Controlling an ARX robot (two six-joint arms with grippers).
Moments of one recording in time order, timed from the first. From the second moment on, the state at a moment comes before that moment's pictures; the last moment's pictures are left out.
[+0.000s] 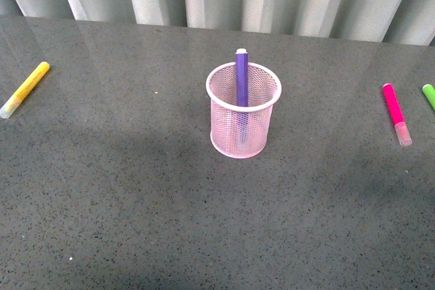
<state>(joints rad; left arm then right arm) -0.22 1.12 0.10 1.01 -0.21 -0.01 0.00 0.00 0.02 0.00 0.00 0.00</state>
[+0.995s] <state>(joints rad) 0.00 0.36 0.01 0.36 0.00 -0.01 0.00 0.00 0.02 0.00 0.00 0.00</state>
